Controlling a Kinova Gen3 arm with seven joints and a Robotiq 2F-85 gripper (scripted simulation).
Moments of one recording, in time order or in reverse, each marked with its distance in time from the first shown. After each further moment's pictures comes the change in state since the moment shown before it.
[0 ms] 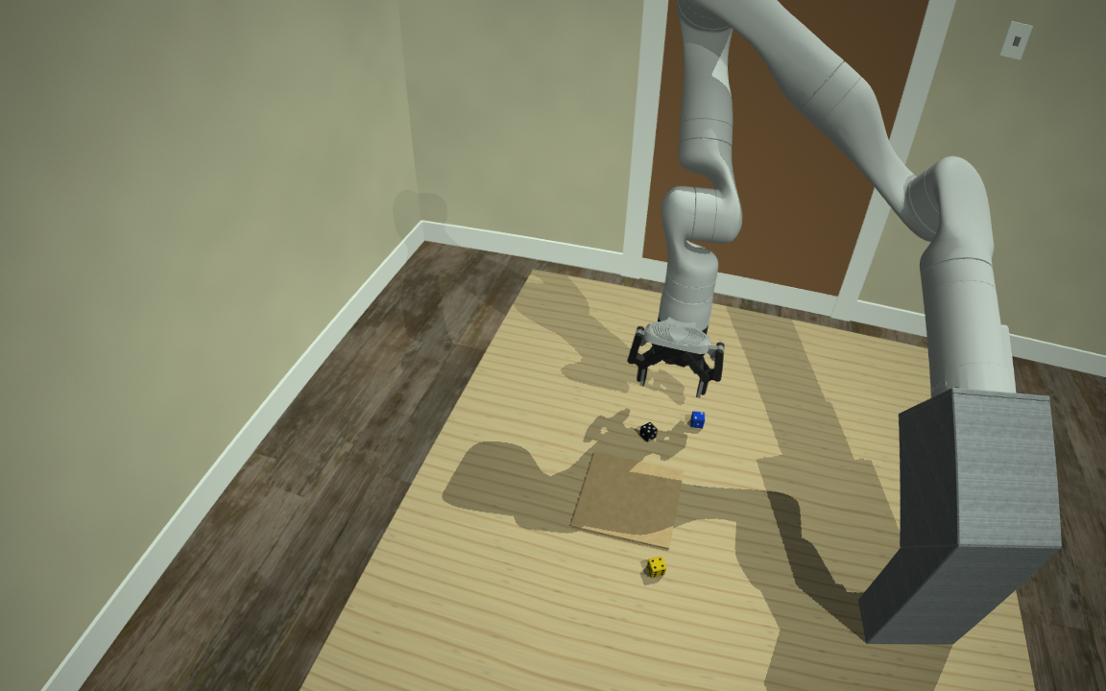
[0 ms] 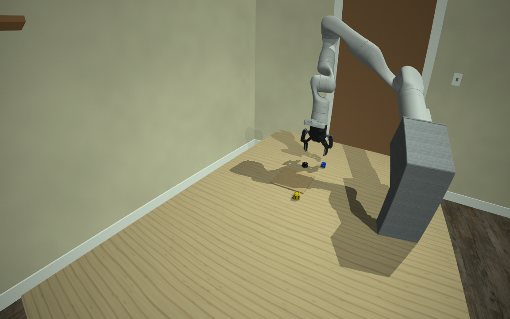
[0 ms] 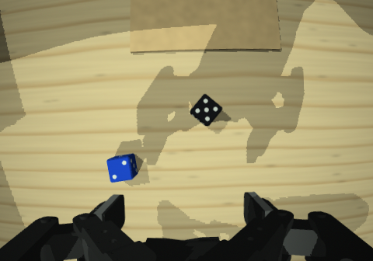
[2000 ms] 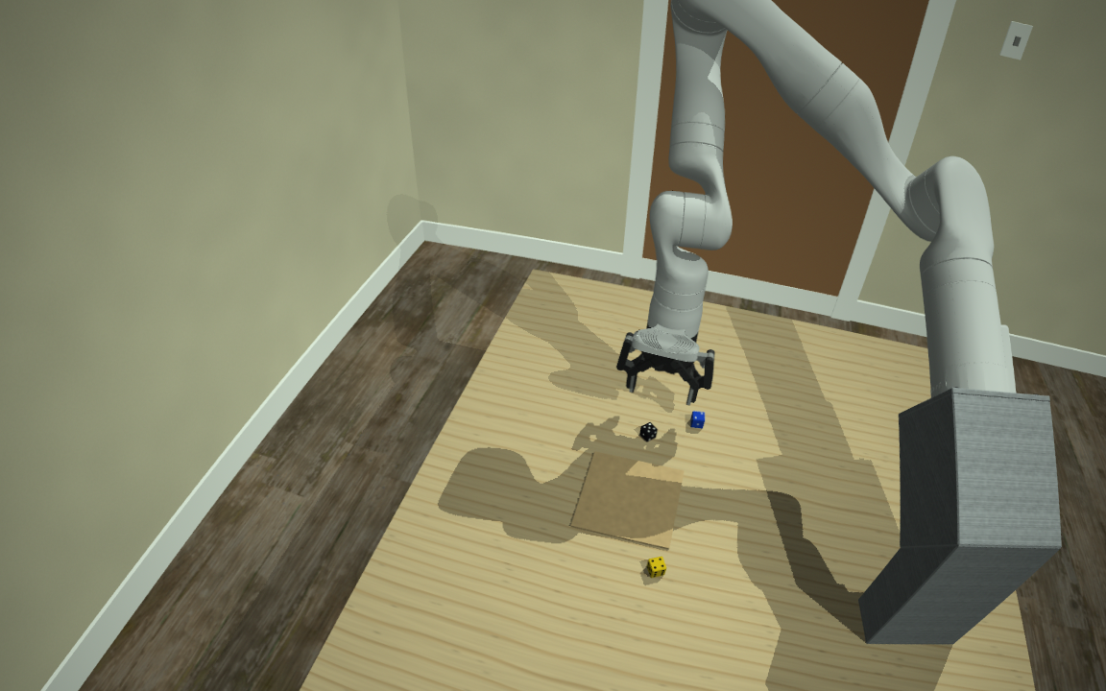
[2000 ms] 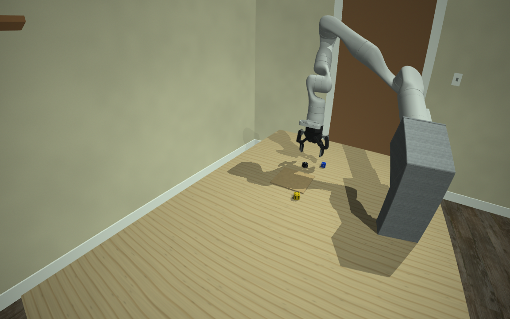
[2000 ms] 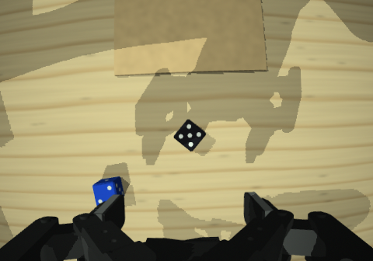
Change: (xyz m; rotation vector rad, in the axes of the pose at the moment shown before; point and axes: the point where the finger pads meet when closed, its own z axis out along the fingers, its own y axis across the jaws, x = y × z) arm 0.021 0.013 0.000 -0.005 0.001 0.010
